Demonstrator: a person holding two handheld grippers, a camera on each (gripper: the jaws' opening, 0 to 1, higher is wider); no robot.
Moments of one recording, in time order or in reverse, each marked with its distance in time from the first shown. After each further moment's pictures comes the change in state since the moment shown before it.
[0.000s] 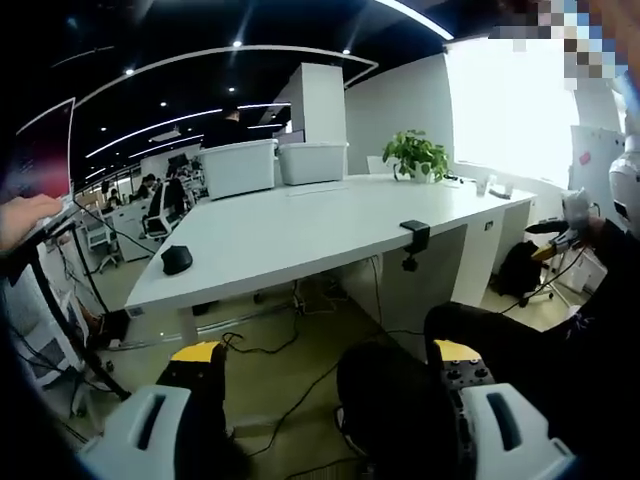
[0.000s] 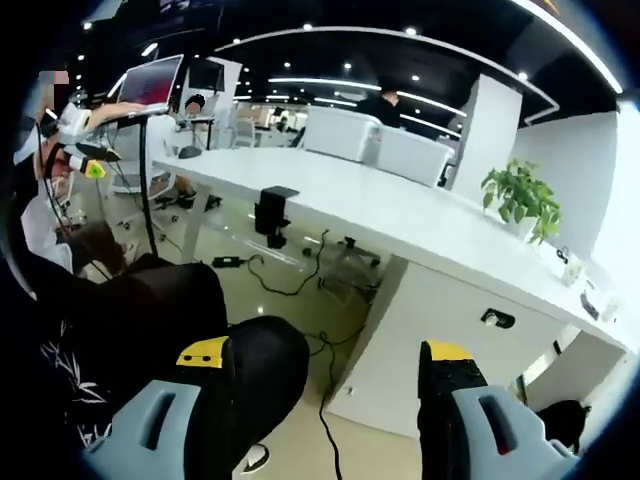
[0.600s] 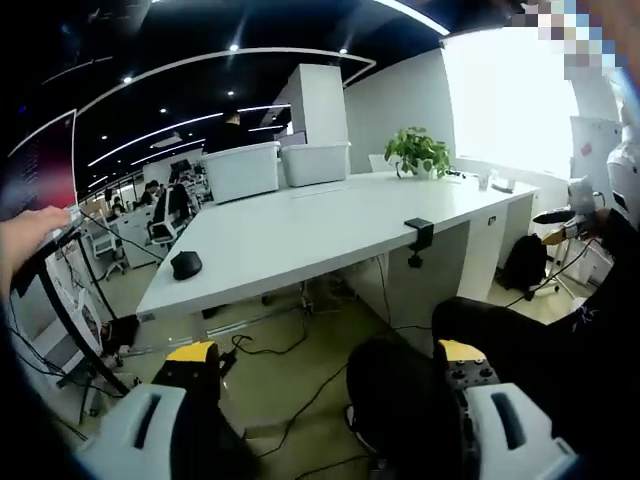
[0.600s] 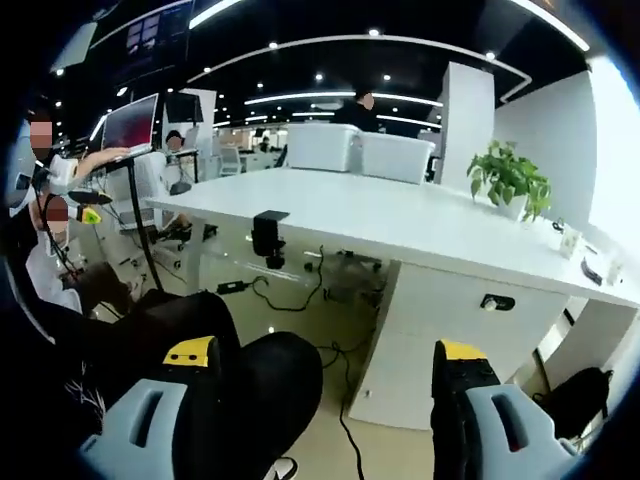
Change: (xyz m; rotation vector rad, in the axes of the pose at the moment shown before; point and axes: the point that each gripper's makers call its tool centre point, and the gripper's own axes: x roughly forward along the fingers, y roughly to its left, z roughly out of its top) left arm -0.008 0.007 0.002 0.032 0.000 0.025; right arm -0.016 -0.004 0.008 0.102 -0.036 -0.012
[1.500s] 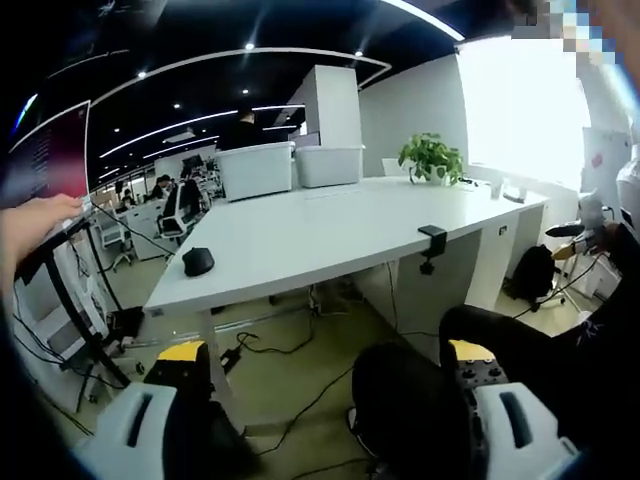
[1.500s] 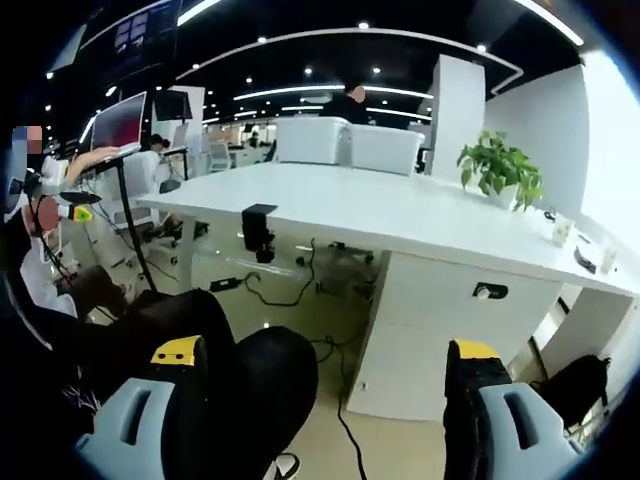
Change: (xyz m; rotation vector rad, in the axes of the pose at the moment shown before) left arm 0.001 0.012 0.003 -0.041 -0.005 0.045; right arm 0.001 -0.008 -0.007 0.041 0.028 -0.036
